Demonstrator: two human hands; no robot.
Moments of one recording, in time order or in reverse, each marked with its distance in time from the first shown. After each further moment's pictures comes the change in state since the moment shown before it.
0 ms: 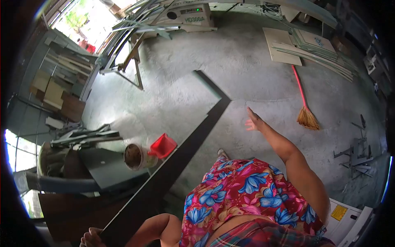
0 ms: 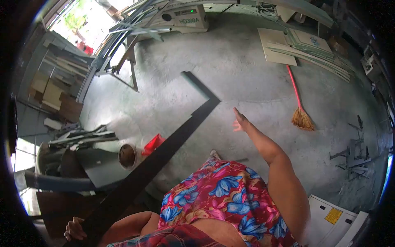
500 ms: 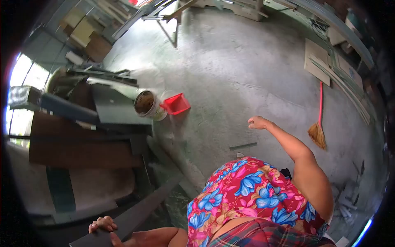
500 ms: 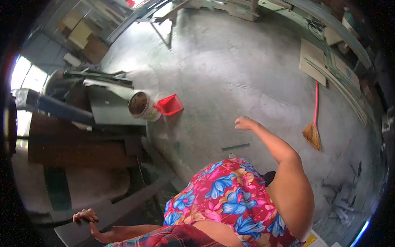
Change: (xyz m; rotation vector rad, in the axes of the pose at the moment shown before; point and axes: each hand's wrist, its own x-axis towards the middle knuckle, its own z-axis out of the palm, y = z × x) left_hand -0.119 0.114 0.001 0.909 0.167 -0.013; right_hand 0.019 0.014 0.036 -1.602 -0.490 -0.603
